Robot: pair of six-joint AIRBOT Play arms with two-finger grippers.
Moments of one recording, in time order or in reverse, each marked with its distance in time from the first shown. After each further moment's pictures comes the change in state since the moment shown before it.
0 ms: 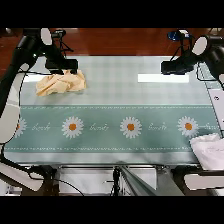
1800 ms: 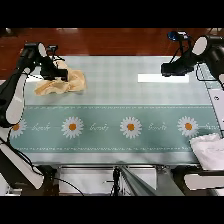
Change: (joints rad) left arm 0.185 -0.221 0.003 0.012 0.112 0.172; right arm 0.000 0.000 0.000 0.000 0.034 -0.044
